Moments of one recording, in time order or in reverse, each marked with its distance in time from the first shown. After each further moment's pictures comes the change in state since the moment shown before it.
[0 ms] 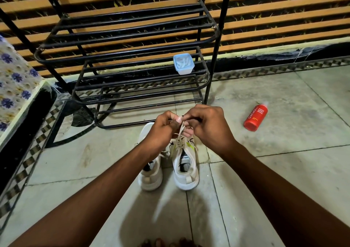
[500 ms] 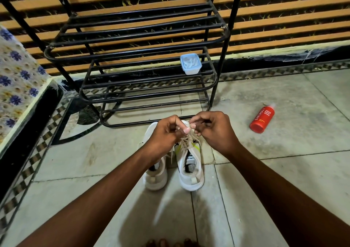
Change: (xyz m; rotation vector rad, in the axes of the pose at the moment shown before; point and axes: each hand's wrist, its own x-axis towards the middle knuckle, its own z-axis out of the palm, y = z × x) left_hand -0.006 -0.014 -0.015 0.024 -0.037 0.047; right_hand -0.006 0.019 0.013 0.233 -0.040 0.299
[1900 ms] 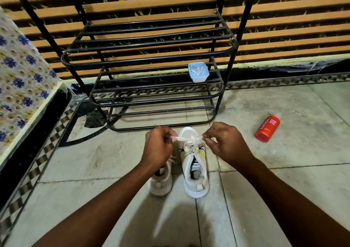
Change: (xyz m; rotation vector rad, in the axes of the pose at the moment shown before) left_hand -0.008 -0.026 -0.029 0.583 0.411 0.122; right_hand -0.003 0.040 -0.011 -0.589 -0.012 -0.415
